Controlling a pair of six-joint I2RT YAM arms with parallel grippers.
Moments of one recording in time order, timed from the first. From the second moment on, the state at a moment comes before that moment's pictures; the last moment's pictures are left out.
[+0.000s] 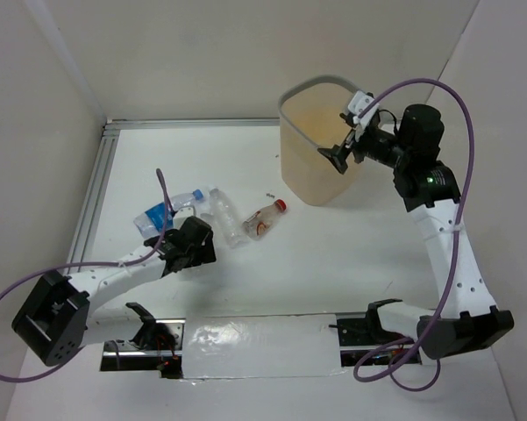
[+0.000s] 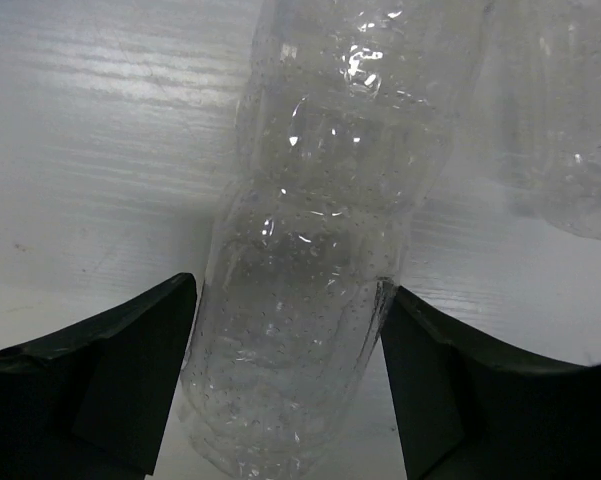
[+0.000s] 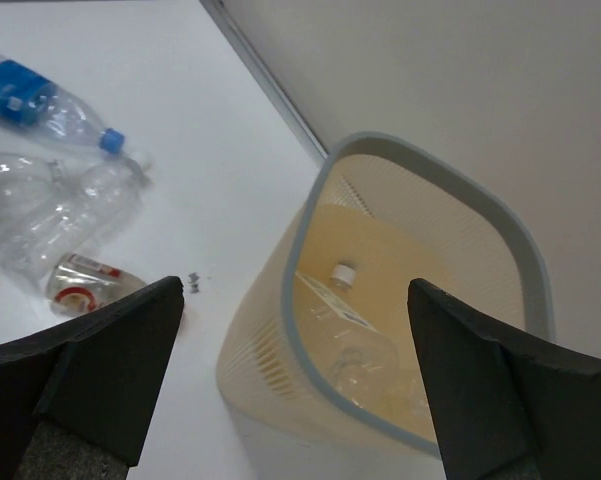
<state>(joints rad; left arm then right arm) -0.62 1.18 0.57 -0.43 -0.37 -0.77 0.15 1.19 1.45 -0.42 -0.66 -0.56</state>
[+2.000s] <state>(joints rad) -0.71 2.13 2.04 0.20 0.09 -0.76 0.17 0.89 0.71 -0.75 -0.66 -0.83</state>
